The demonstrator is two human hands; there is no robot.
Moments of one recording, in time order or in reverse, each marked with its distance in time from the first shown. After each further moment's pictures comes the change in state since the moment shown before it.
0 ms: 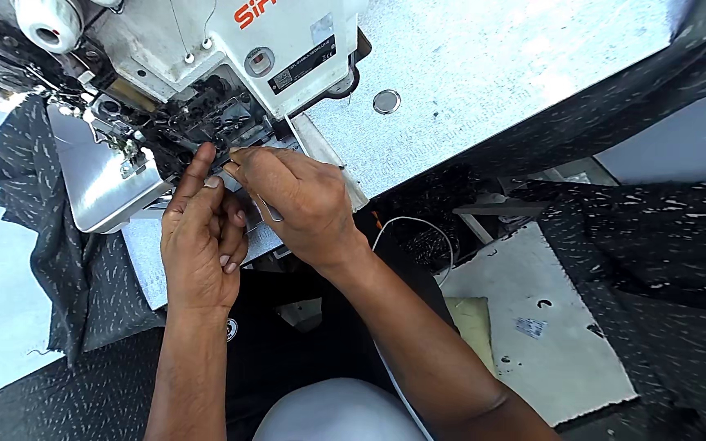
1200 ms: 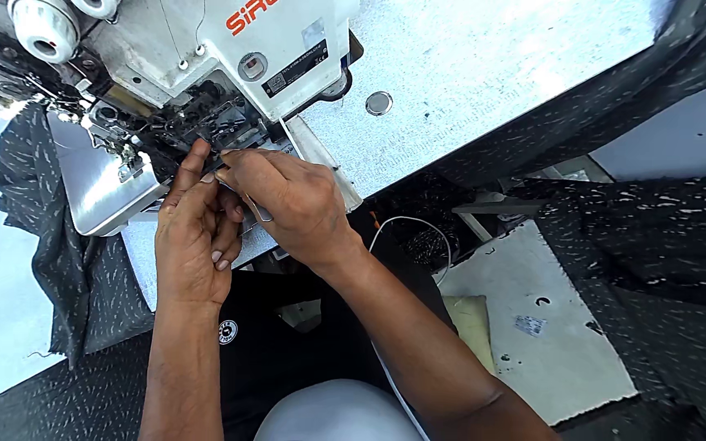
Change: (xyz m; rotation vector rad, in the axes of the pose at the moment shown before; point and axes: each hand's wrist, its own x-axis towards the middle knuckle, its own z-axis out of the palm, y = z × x) left_hand 0.005 0.008 0.002 0.020 -0.024 -0.047; right_hand 0.000 0.000 -0.001 0.002 -0.017 0.000
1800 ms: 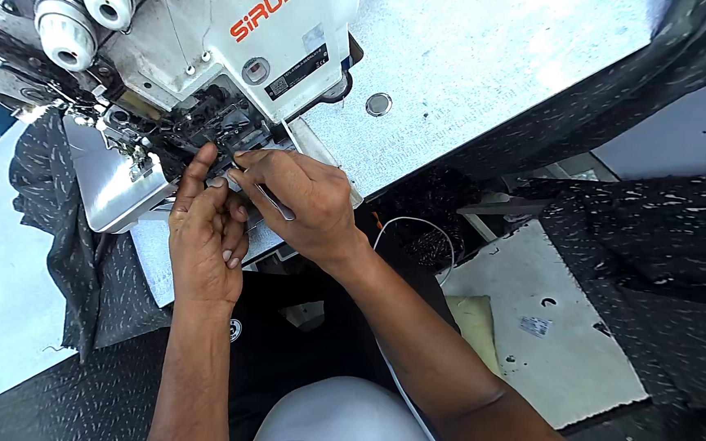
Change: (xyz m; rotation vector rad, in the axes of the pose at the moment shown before) left_hand -0.005 -0.007 0.002 -0.002 0.037 0.065; right_hand -0.003 0.003 -0.004 0.116 0.079 0.014
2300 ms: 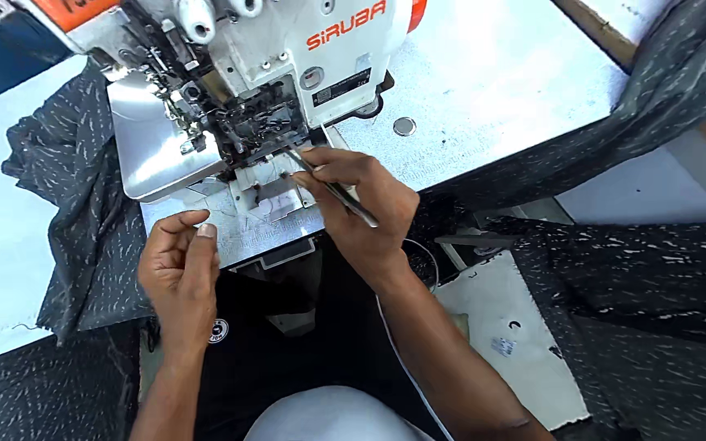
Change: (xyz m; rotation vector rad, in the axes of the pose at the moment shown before) left_hand -0.045 -0.021 -0.078 0.354 0.163 0.397; right_hand 0.001 -0.016 -0.019 0.064 -0.023 0.008
